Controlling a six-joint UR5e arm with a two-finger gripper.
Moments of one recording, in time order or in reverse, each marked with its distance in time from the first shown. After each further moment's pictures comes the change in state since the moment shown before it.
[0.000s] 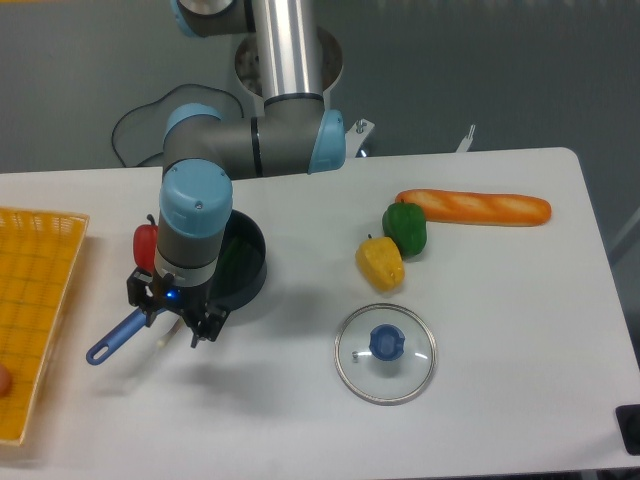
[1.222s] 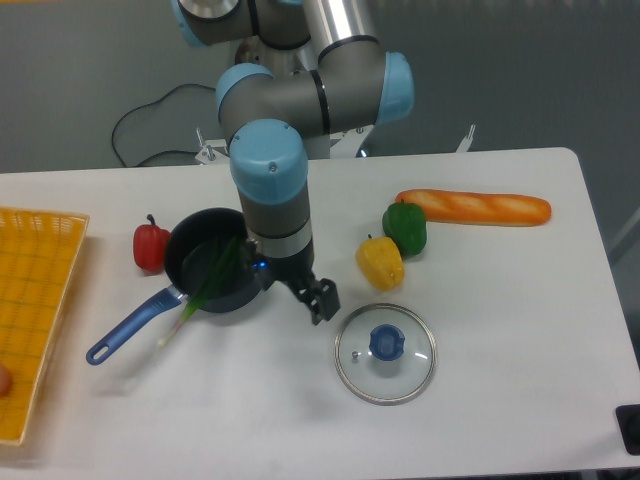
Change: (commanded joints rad) arm 0.189 0.104 0.040 -0.276 0.367 0.593
